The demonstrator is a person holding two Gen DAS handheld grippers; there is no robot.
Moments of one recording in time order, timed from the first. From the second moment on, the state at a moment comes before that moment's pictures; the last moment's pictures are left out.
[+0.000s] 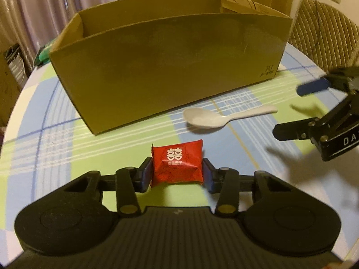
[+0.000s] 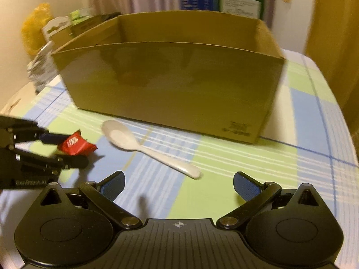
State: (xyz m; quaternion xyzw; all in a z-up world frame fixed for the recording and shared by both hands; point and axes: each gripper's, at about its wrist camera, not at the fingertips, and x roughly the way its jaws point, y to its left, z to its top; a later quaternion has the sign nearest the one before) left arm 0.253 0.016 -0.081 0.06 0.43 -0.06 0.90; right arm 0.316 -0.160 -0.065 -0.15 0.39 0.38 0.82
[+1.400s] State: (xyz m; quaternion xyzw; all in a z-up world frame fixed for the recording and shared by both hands) left arm 0.260 0.052 -0.084 0.01 0.42 -0.07 0.90; right arm 0.342 -0.055 -0.104 -0.27 0.32 0.62 0.66
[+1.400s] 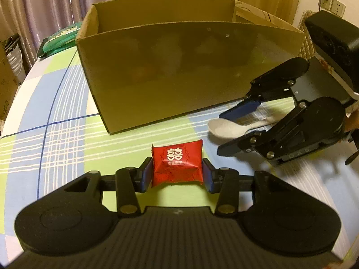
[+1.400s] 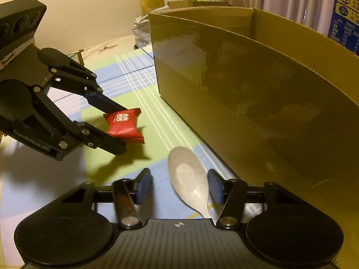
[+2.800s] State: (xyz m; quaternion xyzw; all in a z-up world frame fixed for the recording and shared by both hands) left arm 0.216 0.031 -0.076 -0.01 0.42 -0.09 0.90; right arm 0.241 -0.092 -0.098 -0.17 0.36 0.42 0.82
